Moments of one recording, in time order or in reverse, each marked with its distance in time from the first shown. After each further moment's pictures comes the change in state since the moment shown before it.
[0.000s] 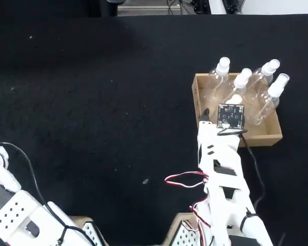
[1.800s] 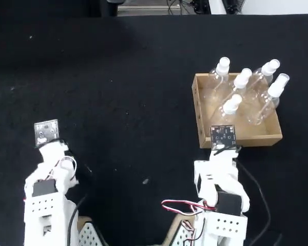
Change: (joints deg) left arm 39.8 -0.1 23.6 2.0 -29.0; right arm 0.5 -66.0 6.1 89.5 4.0
